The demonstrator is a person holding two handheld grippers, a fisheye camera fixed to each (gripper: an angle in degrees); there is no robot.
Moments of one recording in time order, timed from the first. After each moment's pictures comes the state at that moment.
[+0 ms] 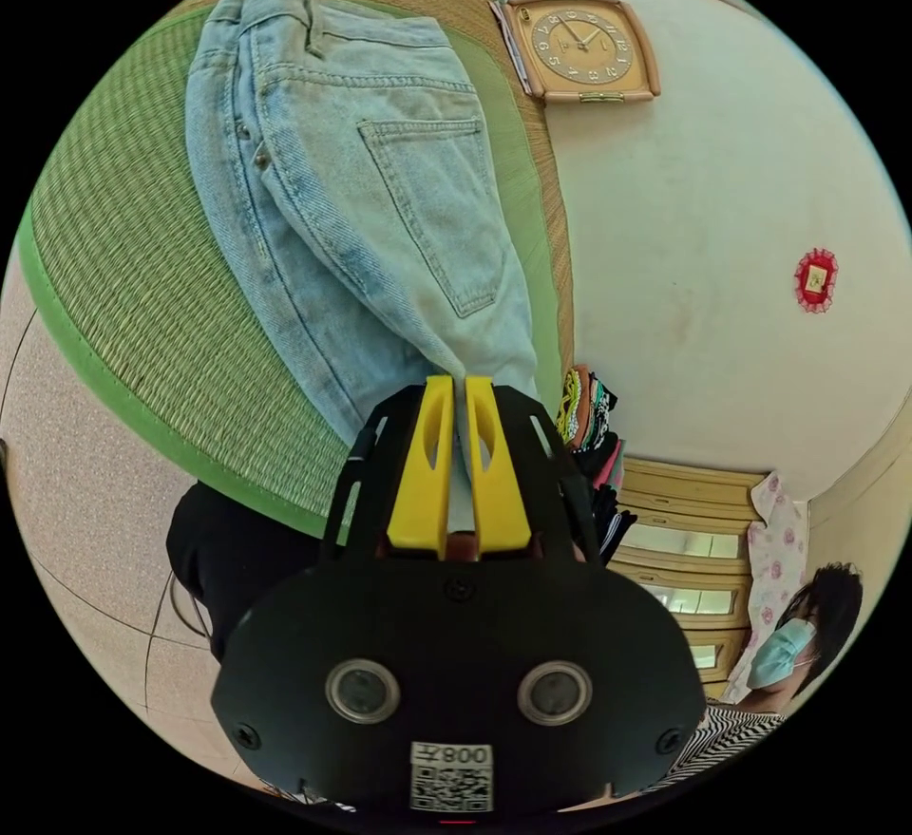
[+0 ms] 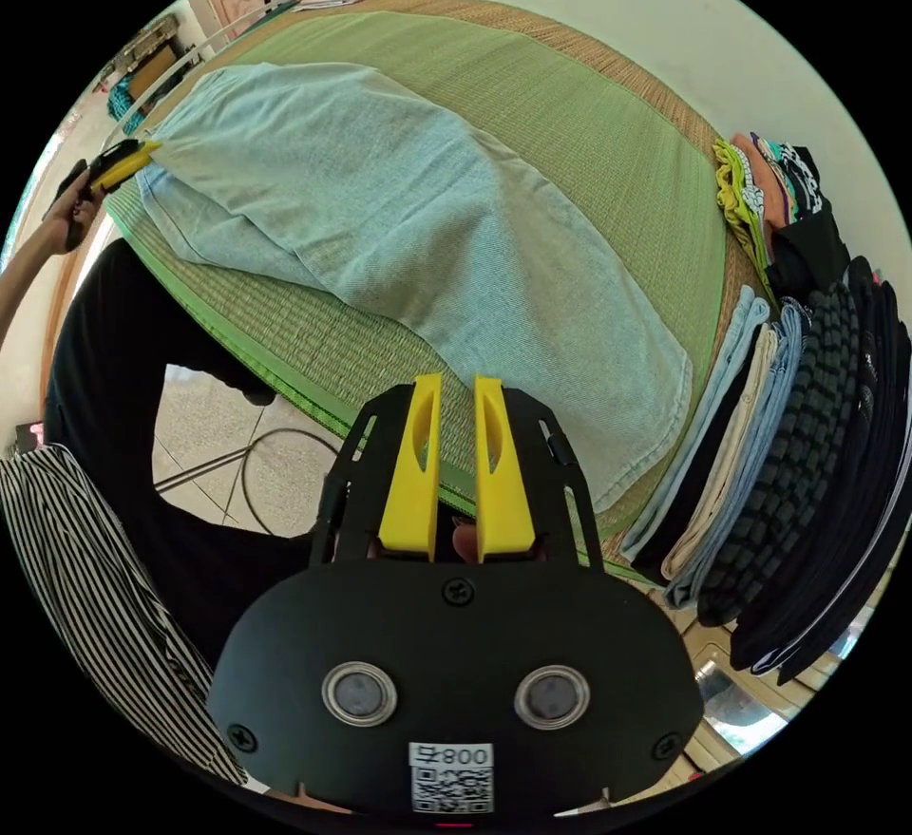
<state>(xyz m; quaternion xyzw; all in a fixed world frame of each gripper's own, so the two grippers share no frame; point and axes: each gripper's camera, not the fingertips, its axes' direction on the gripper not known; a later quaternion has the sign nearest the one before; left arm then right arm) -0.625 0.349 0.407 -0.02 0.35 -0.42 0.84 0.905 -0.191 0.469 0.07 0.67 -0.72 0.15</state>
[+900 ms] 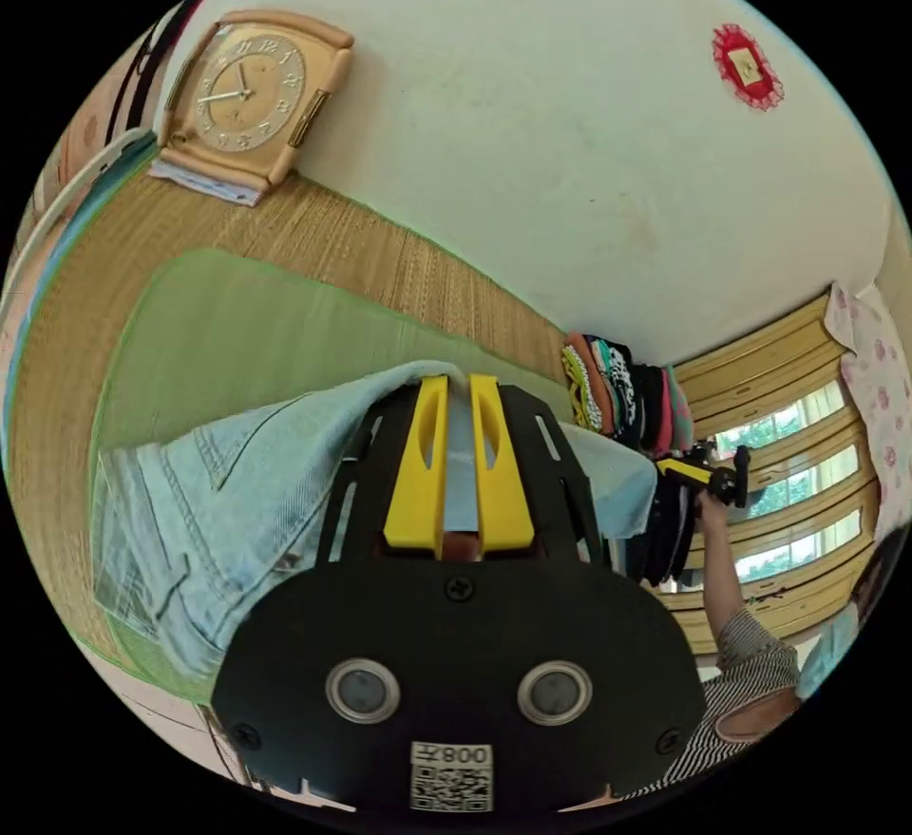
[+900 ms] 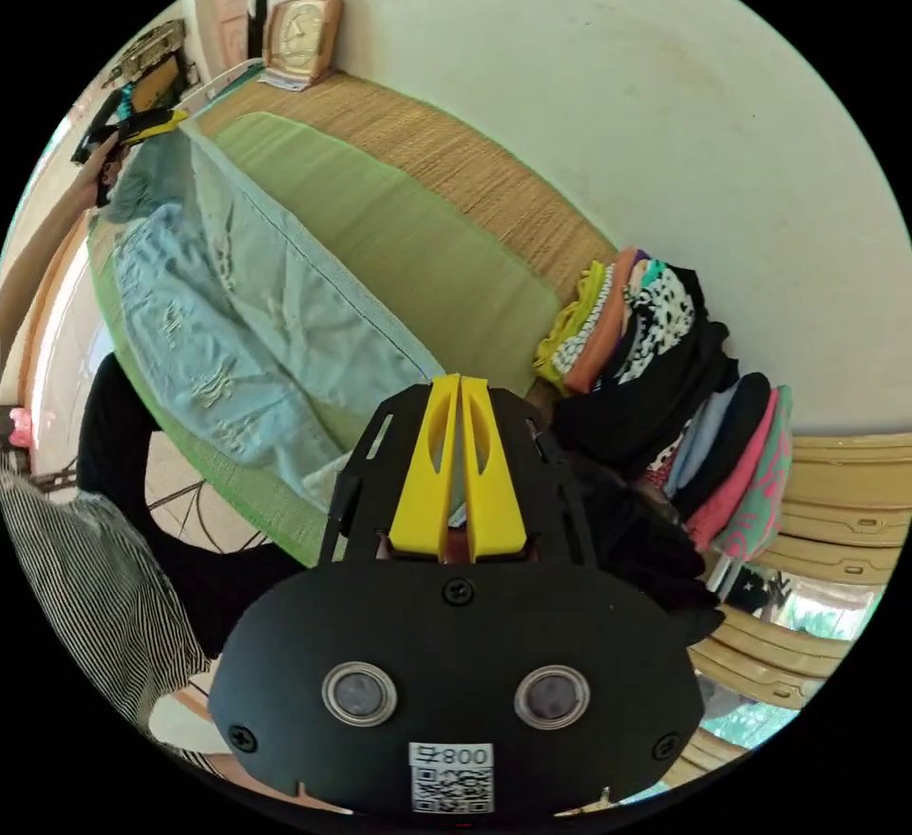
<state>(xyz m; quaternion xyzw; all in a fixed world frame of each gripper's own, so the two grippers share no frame) -0.533 0.050 0.357 0.00 0.20 -0.12 0.97 0.545 0.016 0.449 0.14 0.66 -0.74 0.08</state>
